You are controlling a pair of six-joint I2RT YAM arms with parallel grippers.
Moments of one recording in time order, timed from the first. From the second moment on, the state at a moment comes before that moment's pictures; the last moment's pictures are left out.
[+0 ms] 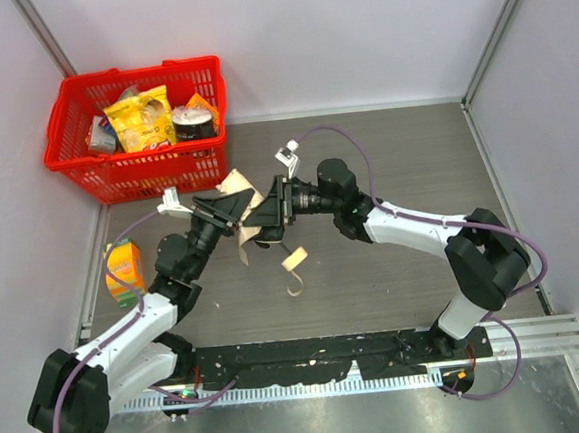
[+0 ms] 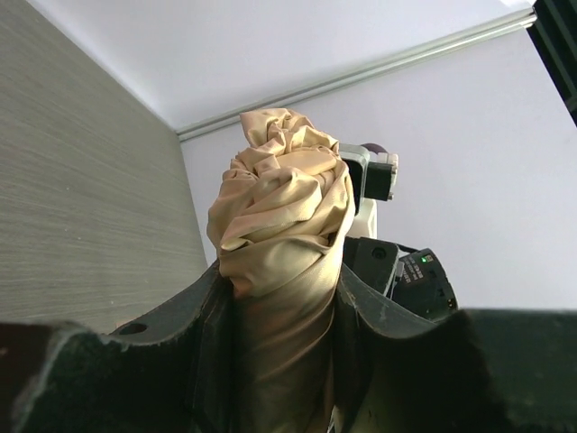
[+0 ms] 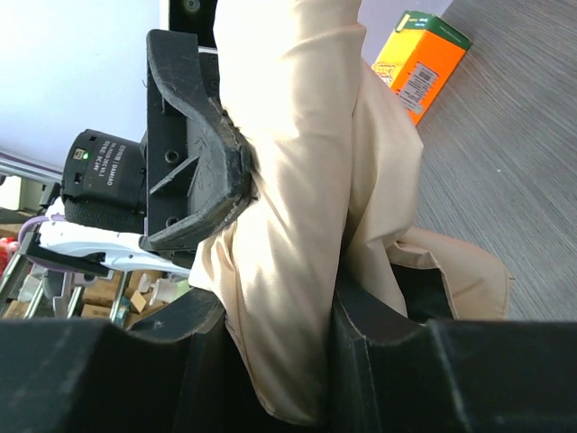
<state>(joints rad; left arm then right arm) -0.50 0.95 0.36 0.79 0.00 -1.31 0.76 1.62 1.03 0.52 -0.71 0.96</state>
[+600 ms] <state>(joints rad) -0.32 0.88 0.33 0.84 0.33 -1.42 0.72 1.54 0.92 0.63 -0.76 1.03</state>
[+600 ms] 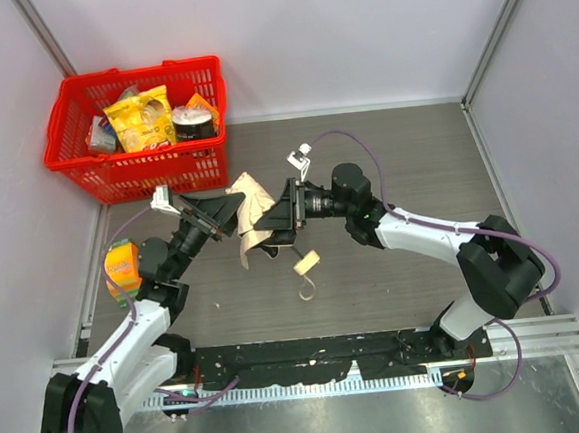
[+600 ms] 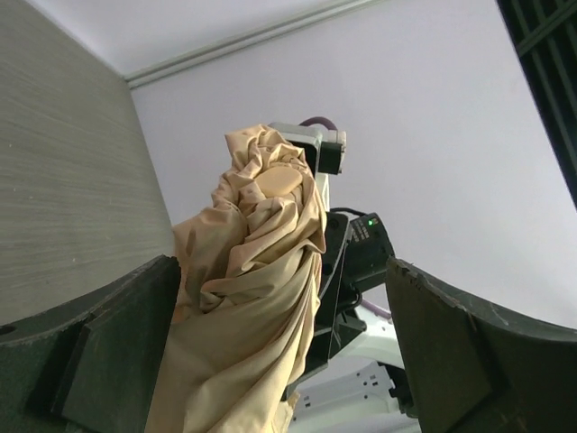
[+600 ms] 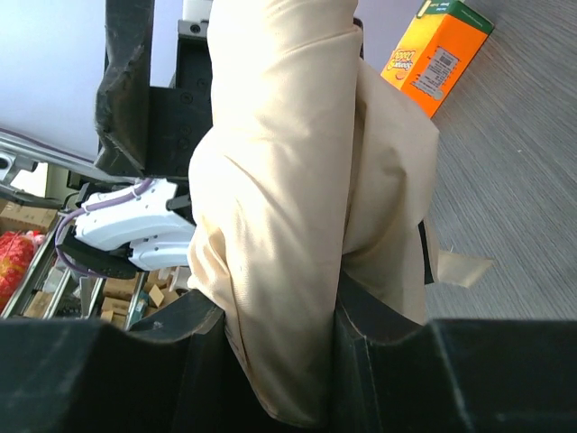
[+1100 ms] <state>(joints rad) -0.28 1.16 0.57 0.80 0.78 -1.36 0.69 1.50 0.93 0.45 -0.84 0.90</state>
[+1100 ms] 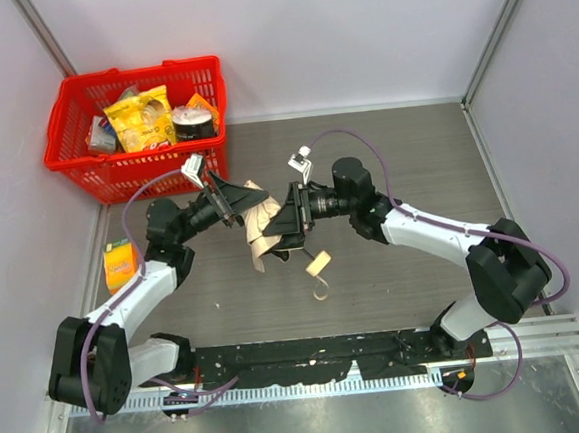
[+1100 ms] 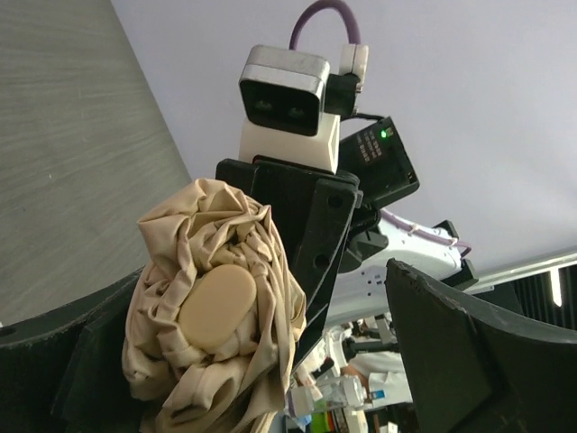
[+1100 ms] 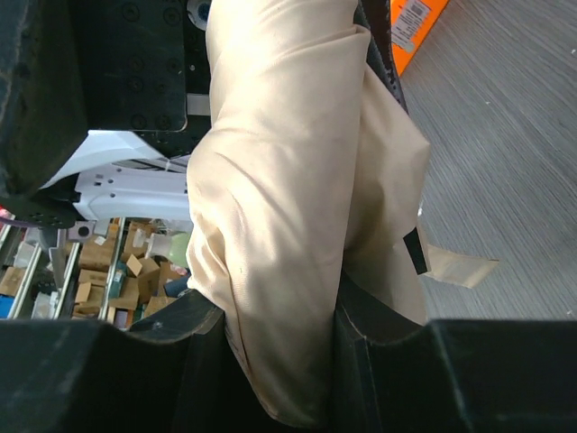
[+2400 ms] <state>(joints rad) -0.30 1.12 0.62 0.76 0.54 -1.28 0.67 1.41 1.21 -0.14 -0.60 0.59</state>
